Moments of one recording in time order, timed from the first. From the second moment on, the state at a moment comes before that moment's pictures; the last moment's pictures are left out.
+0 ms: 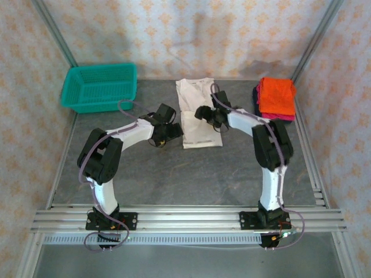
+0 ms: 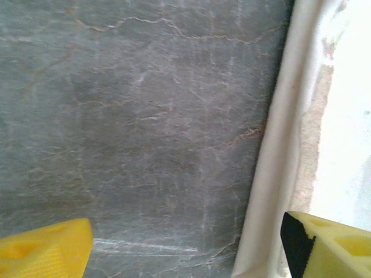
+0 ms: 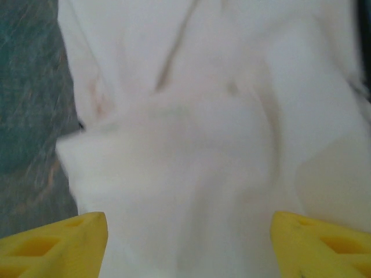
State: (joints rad) left arm -0.45 1.86 1.23 -0.48 0.05 -0.86; right arm 0.39 1.96 1.32 -0.24 -0.20 0.70
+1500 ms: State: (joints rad) left arm -0.55 1.90 1.11 -0.23 0.15 -0.98; right arm 0.27 1.73 0.89 -0.24 -0.46 0.60
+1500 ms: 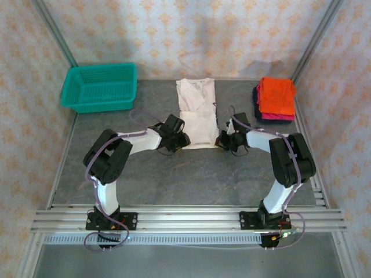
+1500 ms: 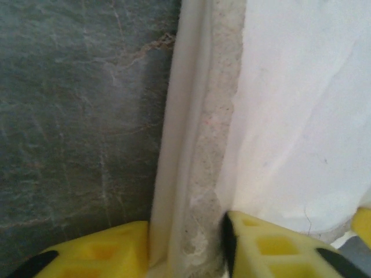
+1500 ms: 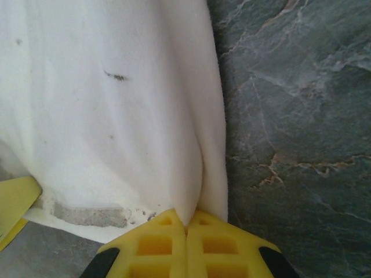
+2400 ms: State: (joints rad) left arm -0.74 1.51 0.83 -0.36 0.13 -1.06; right arm 0.42 1.11 0.62 -0.46 -0.43 0.71
